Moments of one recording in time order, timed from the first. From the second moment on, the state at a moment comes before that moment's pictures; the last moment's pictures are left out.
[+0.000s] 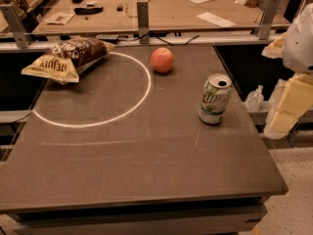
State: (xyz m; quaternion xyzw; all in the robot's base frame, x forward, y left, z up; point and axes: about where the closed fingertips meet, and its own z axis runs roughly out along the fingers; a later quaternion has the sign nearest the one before) arm 0.438 -0.217 0.977 -0.60 0.78 -0.03 0.16
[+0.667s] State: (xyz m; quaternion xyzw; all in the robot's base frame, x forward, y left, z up) arm 0.441 -0.216 0.980 -0.60 0.78 -0.03 0.17
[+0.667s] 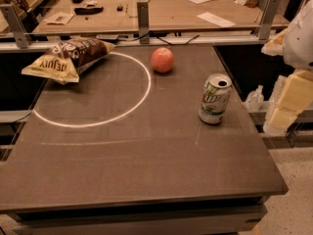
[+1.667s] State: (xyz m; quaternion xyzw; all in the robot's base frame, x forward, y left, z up) arm 0.502 -0.185 1.019 -0.60 0.75 -0.01 0.26
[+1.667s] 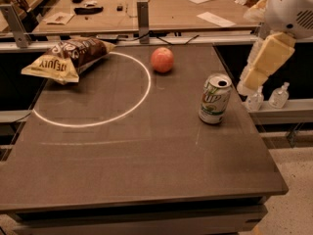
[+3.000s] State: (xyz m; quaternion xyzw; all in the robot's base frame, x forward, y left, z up) arm 0.587 -0.076 1.041 -0.53 0.77 0.07 0.36
